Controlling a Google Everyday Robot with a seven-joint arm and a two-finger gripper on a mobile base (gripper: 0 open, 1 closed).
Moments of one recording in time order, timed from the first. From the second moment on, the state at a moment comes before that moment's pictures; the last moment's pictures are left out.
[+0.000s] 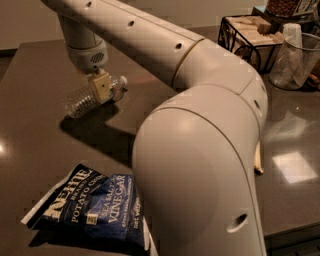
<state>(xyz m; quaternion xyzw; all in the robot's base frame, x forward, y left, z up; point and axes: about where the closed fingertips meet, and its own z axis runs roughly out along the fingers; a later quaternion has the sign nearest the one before) 0.637 0.158 0.869 -0.92 0.40 -0.03 0.05</state>
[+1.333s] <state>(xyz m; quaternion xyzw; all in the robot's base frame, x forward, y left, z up) 0.612 0.042 0.877 -0.88 0.46 0.00 0.04</state>
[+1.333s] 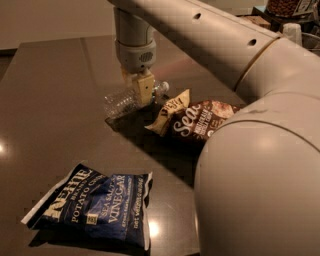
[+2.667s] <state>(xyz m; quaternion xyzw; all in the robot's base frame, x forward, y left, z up) 0.611 0.034 0.874 -0.87 0.49 -0.01 0.04</state>
